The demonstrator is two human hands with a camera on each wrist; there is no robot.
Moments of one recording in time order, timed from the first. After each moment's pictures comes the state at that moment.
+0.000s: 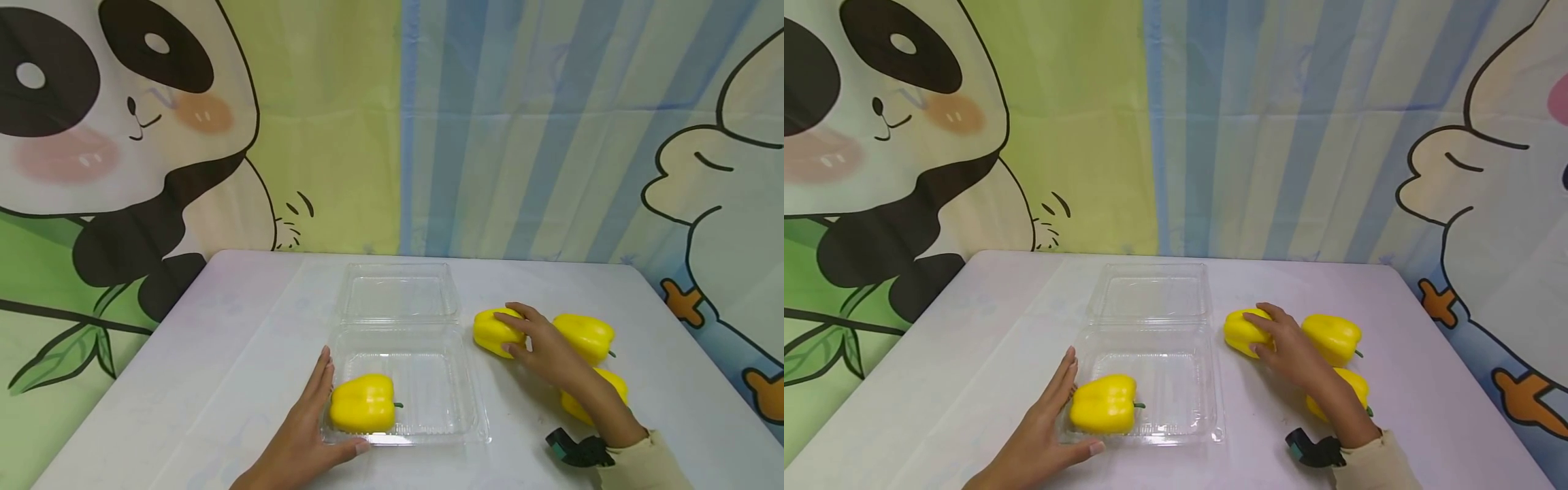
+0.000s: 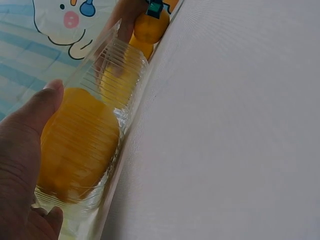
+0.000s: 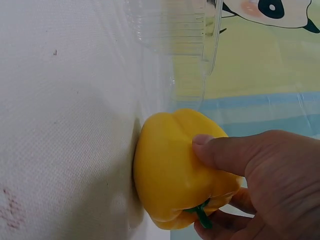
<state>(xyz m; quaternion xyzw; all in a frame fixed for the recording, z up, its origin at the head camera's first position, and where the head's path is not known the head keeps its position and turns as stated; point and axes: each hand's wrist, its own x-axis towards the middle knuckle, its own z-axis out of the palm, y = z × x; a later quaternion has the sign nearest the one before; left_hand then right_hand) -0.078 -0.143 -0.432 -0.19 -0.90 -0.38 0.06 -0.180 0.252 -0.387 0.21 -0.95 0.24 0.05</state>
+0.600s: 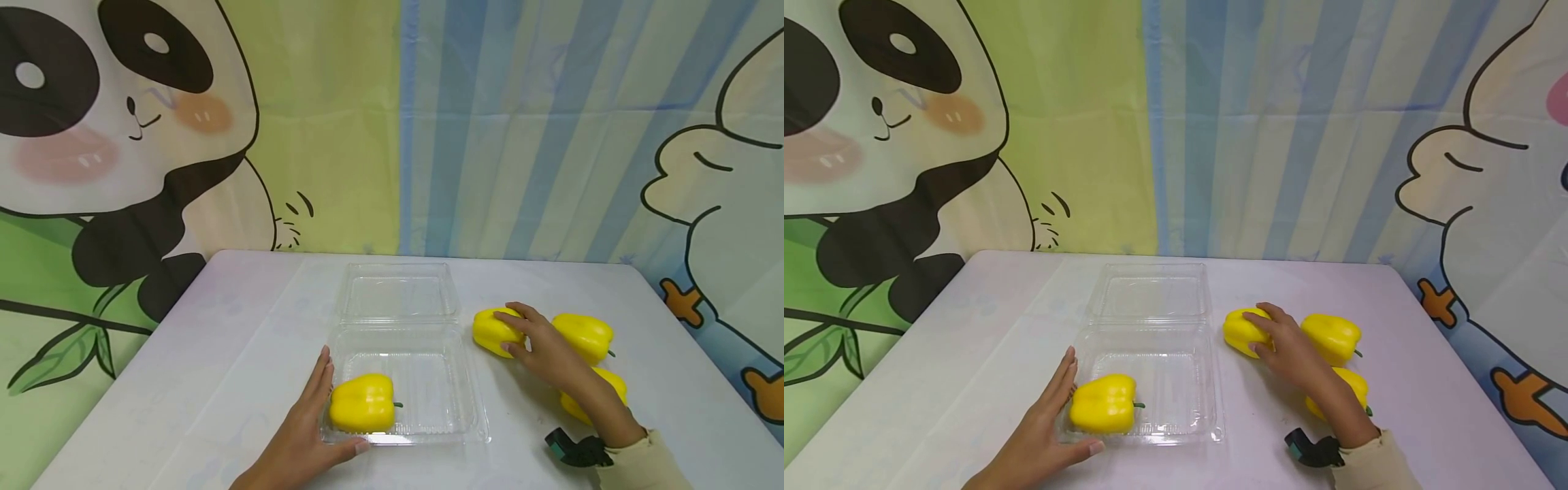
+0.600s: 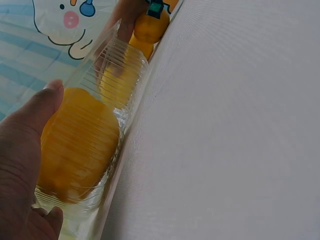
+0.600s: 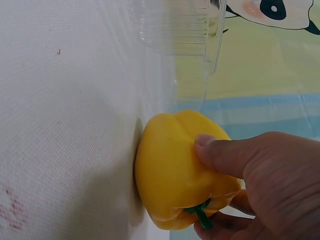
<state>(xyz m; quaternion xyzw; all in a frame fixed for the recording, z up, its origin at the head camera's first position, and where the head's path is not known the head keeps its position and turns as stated) -0.079 -0.142 -0.431 -0.18 -0.90 -0.38 0.05 -0.181 0.251 -0.390 0.20 -0.95 0.23 0.05</state>
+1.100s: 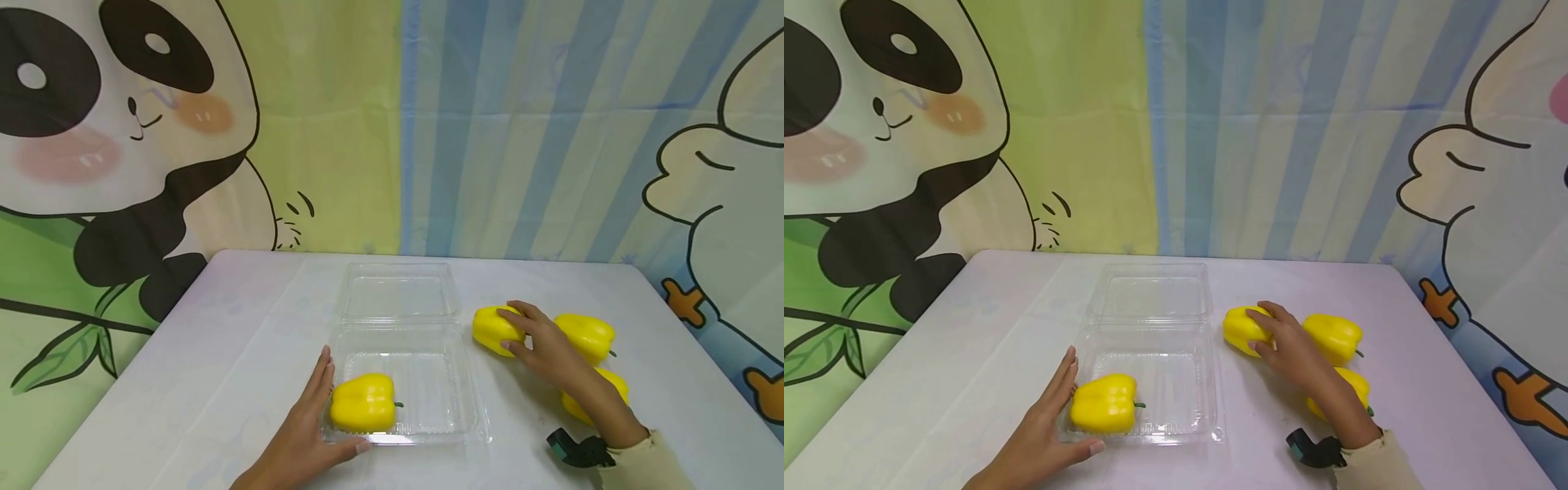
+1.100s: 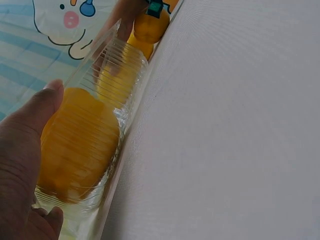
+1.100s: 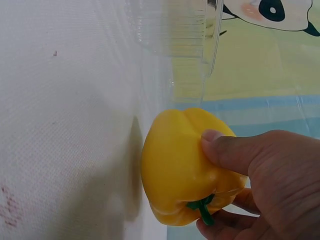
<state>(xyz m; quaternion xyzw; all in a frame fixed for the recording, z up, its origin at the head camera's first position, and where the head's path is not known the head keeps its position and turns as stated) -0.079 -0.143 -0.432 -0.18 -0.90 -0.39 0.05 -0.179 0.250 -0.386 0.19 -0.95 0.24 0.06</state>
